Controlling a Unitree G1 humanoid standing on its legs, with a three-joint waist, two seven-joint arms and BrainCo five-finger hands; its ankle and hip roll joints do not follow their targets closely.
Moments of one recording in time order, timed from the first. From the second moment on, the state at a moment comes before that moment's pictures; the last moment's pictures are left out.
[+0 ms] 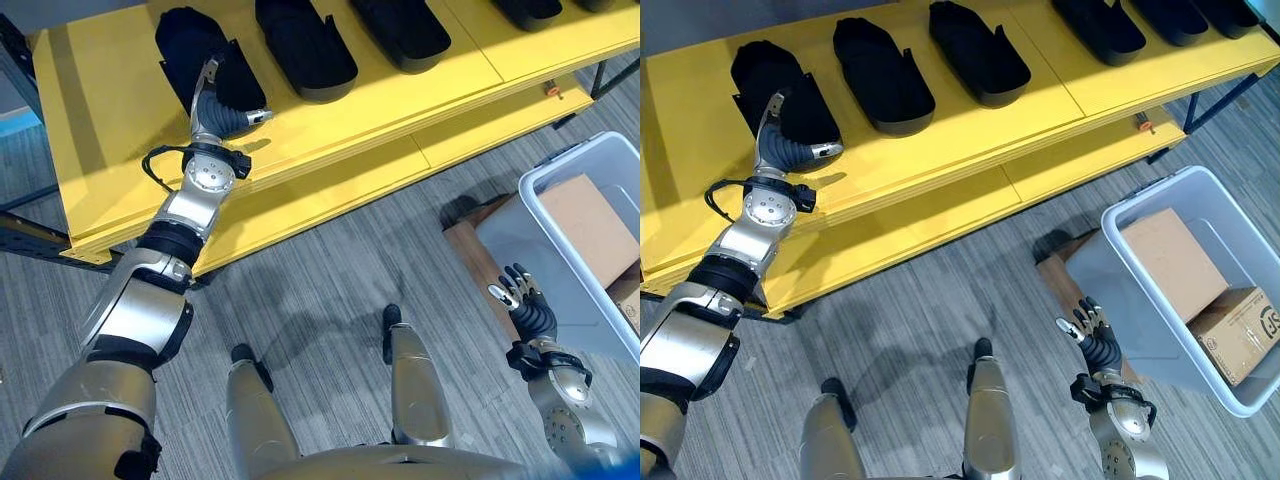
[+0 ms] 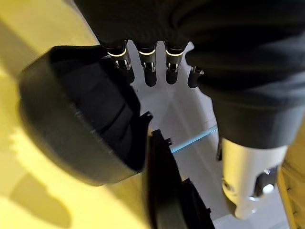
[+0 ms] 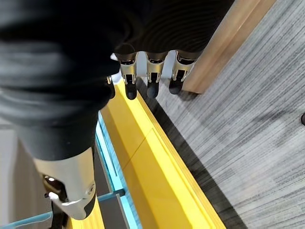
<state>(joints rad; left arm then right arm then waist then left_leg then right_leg) -1.00 0.62 -0.46 0.84 -0.20 -0.15 0.41 0.20 -0.47 0.12 0.19 0.77 -0.23 -0.09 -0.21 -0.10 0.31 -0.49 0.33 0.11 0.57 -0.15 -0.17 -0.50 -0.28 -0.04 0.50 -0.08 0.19</state>
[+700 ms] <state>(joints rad) -0.67 0.64 -0.26 0.27 -0.25 -0.22 0.40 0.20 -0.47 0.07 0.20 0.77 -0.22 -0.09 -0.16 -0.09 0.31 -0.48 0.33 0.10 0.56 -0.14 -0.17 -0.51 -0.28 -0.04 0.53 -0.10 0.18</state>
